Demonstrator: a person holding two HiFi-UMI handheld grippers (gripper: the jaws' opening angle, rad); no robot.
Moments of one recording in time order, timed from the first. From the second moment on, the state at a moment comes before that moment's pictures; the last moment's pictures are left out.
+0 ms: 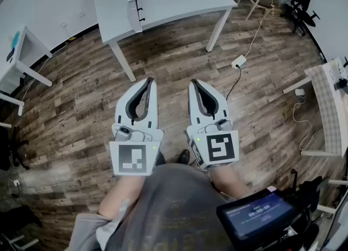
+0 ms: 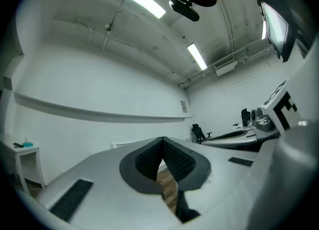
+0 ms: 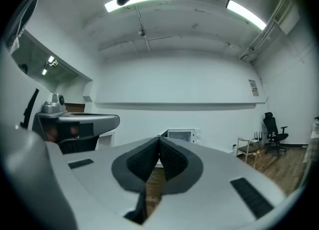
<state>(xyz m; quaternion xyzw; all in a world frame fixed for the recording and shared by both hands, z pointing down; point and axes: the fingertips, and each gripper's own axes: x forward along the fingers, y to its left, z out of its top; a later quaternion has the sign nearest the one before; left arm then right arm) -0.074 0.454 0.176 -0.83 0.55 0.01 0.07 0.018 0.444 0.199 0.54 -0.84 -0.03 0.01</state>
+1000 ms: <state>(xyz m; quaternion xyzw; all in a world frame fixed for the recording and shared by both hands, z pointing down) -0.048 0.457 0.202 -0.84 0.55 0.03 0.06 0.046 0.439 0.203 0.54 -0.84 -0.02 0.00</state>
